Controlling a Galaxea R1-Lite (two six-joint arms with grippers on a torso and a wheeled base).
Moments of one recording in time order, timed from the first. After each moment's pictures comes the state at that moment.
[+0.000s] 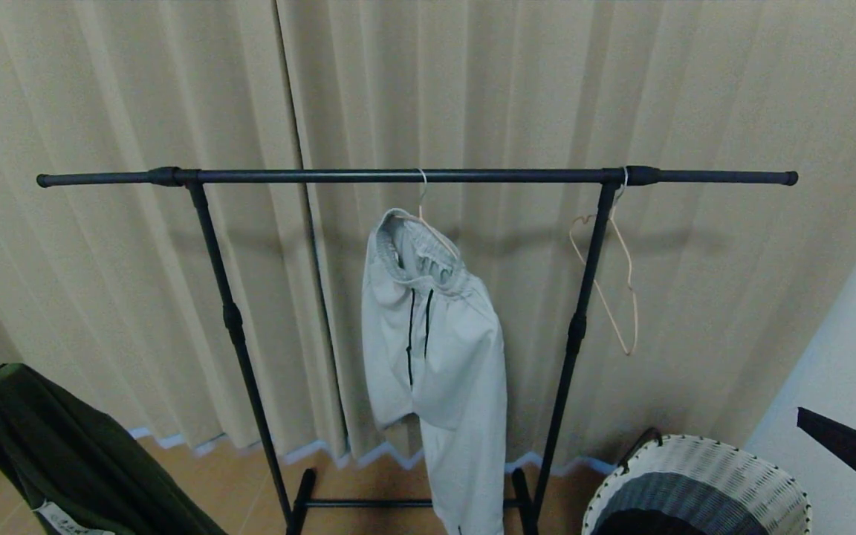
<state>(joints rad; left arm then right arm) -0.12 0.75 -0.34 -0.35 0.03 0.12 0.07 0.89 -0.48 -0.02 0.05 -0.08</state>
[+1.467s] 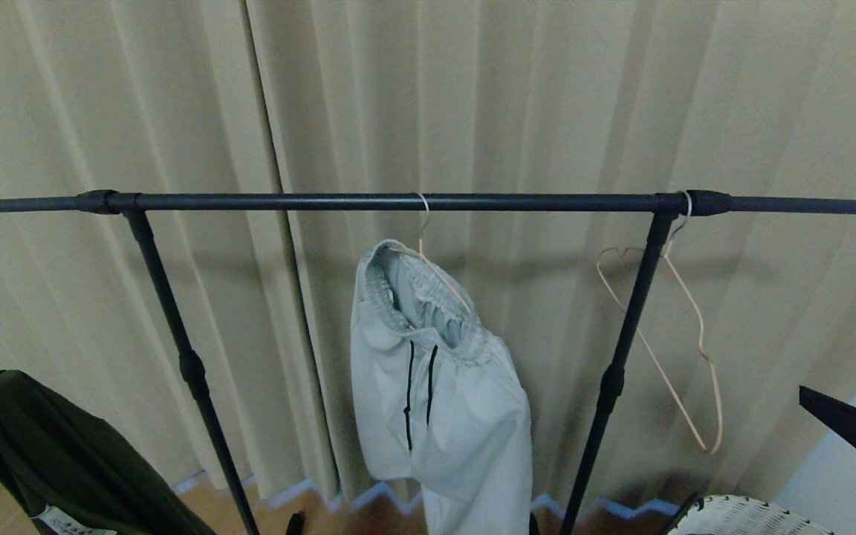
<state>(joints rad) -0.11 0.74 -0.33 -0.34 0.03 0.17 0.06 0.94 -0.52 -0.04 0.00 -0.15</state>
